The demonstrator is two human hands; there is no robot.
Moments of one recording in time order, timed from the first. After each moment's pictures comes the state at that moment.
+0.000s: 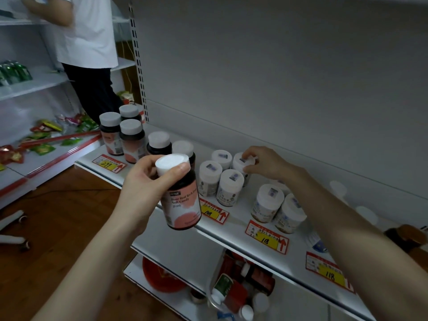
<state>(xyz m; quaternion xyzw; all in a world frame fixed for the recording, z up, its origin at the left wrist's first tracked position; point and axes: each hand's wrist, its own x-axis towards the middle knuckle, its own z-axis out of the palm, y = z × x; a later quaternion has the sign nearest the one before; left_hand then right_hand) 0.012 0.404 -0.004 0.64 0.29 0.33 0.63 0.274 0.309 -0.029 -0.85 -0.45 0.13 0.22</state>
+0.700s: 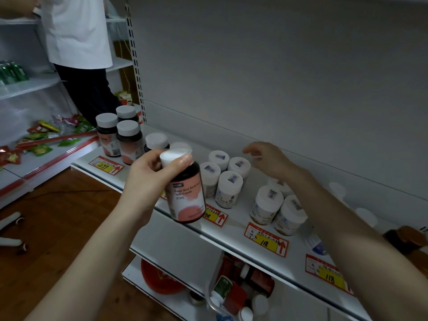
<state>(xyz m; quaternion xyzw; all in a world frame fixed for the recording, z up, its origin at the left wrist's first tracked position) 0.026 0.411 0.002 0.65 0.26 0.33 0.64 0.275 0.308 -0.023 -0.85 -0.45 0.09 0.27</state>
